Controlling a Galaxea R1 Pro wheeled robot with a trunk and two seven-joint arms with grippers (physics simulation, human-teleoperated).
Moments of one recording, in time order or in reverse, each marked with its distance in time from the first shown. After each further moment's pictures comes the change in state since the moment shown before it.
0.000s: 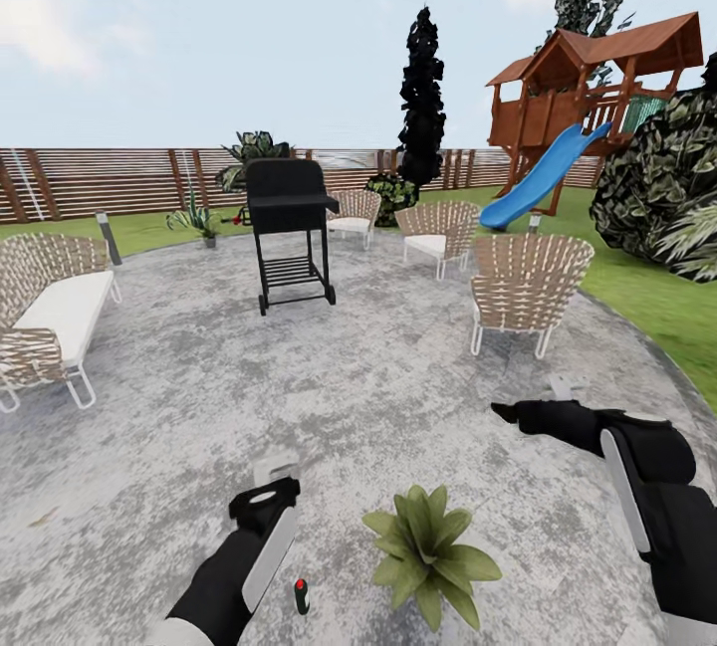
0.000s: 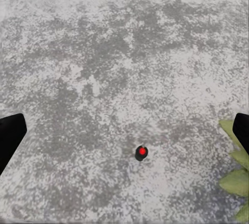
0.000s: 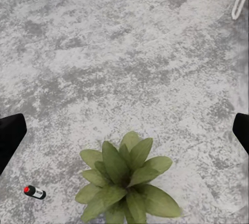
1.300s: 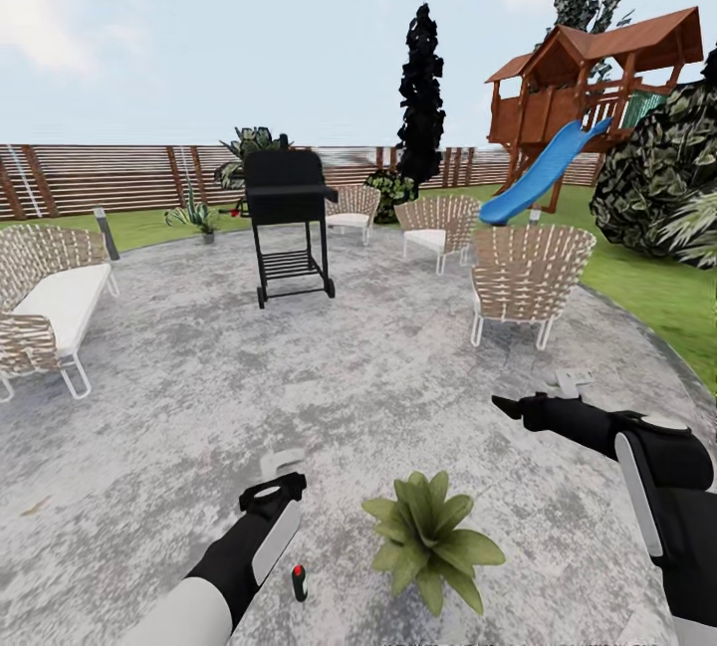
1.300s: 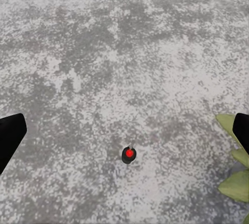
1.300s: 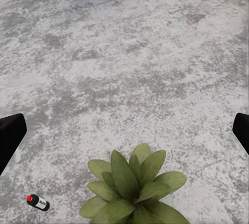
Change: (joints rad) left arm -0.123 0.001 -0.025 0.274 0.039 -0.149 -0.119; right arm 0.013 -0.007 -0.053 0.000 -0.001 -0.098 0.123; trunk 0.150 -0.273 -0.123
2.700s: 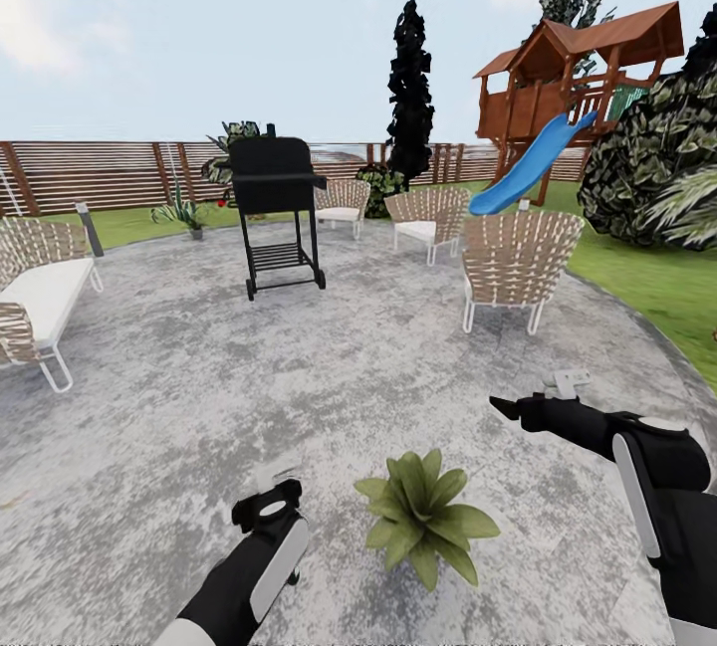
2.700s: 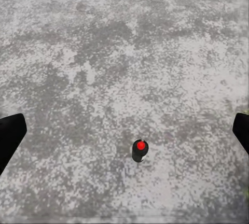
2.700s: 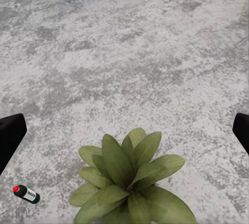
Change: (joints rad) left arm 0.114 0.006 -0.094 -0.216 0.058 -0.021 0.232; right arm 0.003 0.007 0.003 0.000 -0.001 -0.005 0.001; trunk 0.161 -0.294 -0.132
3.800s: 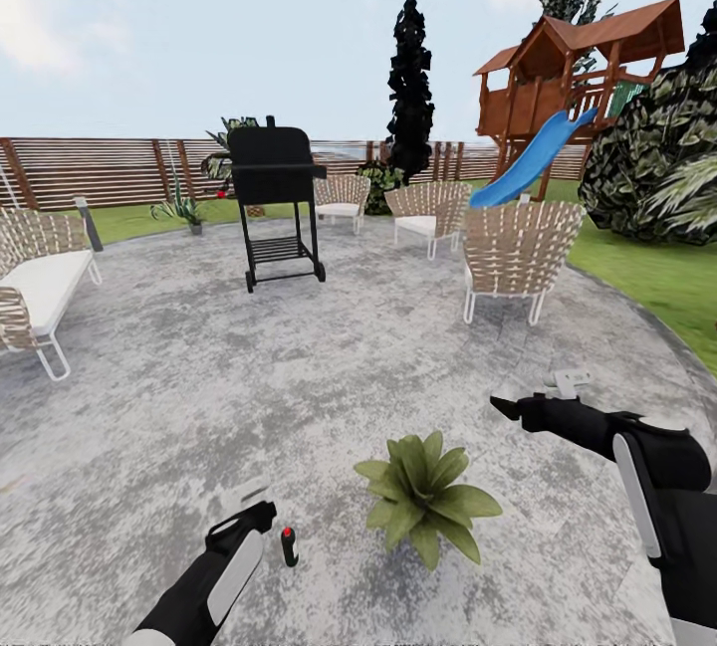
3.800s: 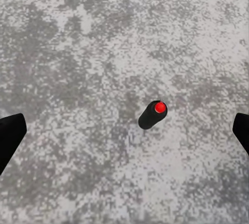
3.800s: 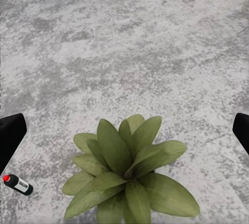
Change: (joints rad) left arm 0.015 0.091 0.151 0.113 0.059 0.014 -0.266; right arm 0.000 -0.002 0.000 0.000 0.000 0.001 0.000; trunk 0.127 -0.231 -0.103
